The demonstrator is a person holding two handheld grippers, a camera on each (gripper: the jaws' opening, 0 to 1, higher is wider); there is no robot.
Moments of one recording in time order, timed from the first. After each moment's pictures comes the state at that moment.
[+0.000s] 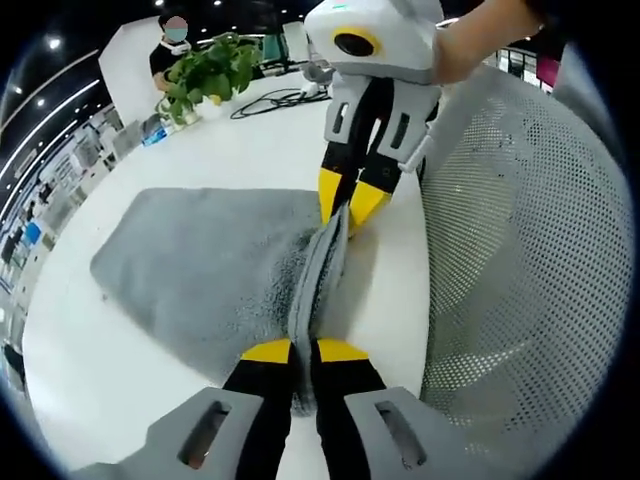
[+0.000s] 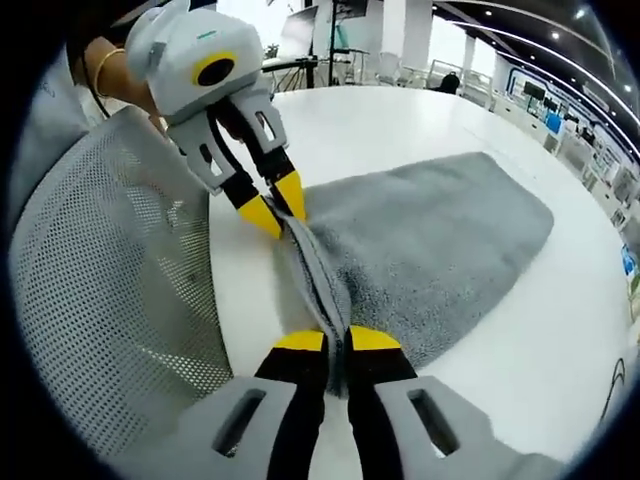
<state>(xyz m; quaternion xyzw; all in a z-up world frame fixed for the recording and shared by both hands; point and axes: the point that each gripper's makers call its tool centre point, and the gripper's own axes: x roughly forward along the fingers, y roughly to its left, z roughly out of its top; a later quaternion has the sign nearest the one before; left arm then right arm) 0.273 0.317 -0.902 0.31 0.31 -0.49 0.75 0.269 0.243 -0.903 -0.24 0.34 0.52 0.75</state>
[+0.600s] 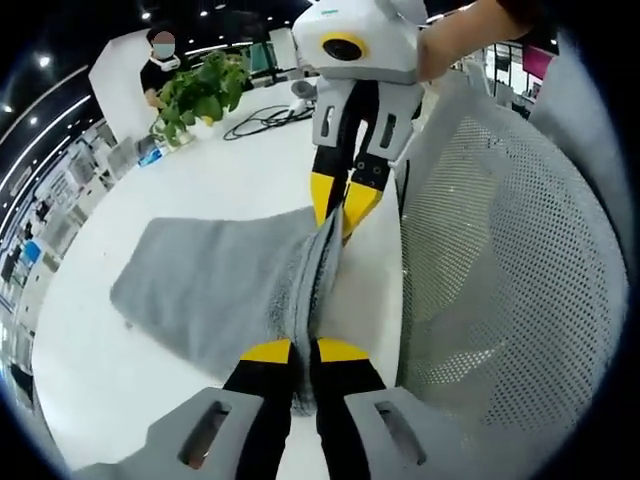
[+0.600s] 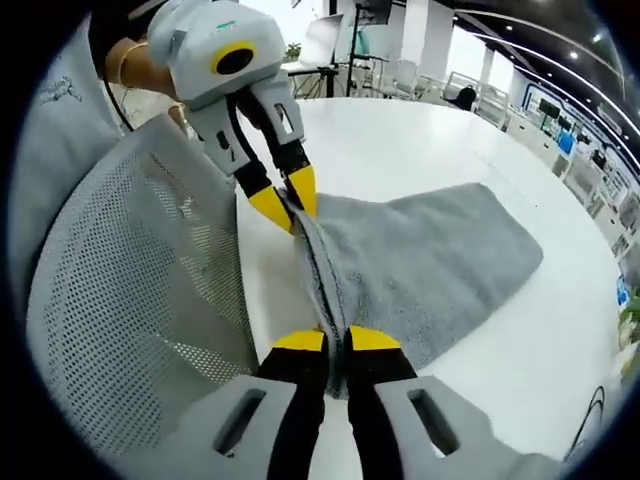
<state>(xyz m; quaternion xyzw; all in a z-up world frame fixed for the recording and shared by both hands) 0.258 0.316 -0.854 0.32 0.29 -0.51 0.74 0.253 0.242 -0.857 -0.27 0.32 0.54 0.73</state>
